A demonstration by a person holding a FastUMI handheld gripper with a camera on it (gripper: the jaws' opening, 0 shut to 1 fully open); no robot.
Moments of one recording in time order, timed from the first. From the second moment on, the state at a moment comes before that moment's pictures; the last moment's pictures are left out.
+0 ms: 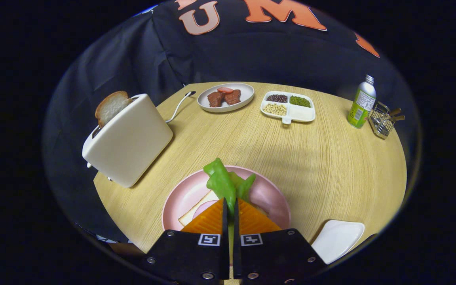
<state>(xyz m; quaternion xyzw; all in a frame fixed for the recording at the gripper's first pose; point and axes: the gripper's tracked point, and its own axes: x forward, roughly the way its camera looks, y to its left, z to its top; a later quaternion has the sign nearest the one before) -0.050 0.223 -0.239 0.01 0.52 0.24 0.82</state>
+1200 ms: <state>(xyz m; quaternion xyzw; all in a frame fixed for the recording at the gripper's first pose) -0.016 0.327 -0.131 0.06 0.47 0.31 0.82</state>
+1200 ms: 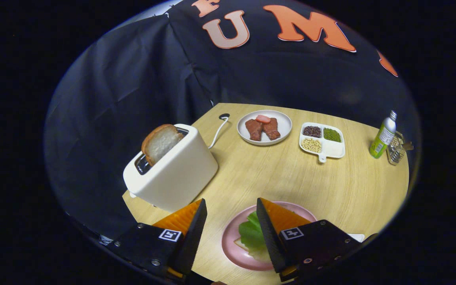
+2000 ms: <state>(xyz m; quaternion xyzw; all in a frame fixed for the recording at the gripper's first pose) 0.034 0.463 -0.068 0.10 0.51 0.33 0.79</state>
